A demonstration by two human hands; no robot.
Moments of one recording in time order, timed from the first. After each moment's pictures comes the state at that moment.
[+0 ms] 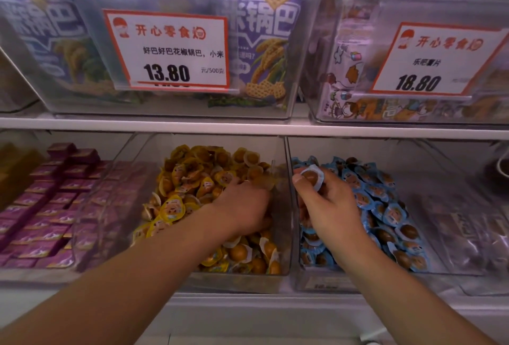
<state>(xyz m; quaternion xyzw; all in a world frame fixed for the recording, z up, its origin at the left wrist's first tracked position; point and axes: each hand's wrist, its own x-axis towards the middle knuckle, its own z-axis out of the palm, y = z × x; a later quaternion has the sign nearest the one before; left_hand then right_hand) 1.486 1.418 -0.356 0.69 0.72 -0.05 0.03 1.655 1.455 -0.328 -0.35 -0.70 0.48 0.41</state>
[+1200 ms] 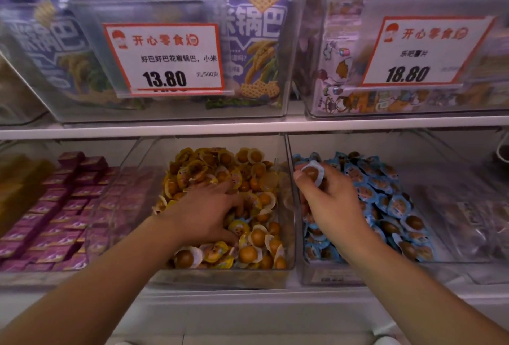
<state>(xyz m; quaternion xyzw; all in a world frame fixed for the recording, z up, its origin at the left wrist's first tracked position) 1.432 1.358 -0.346 0.70 0.71 -0.08 0.03 1.655 1.452 -0.326 -0.35 -0.68 0.49 0.41</state>
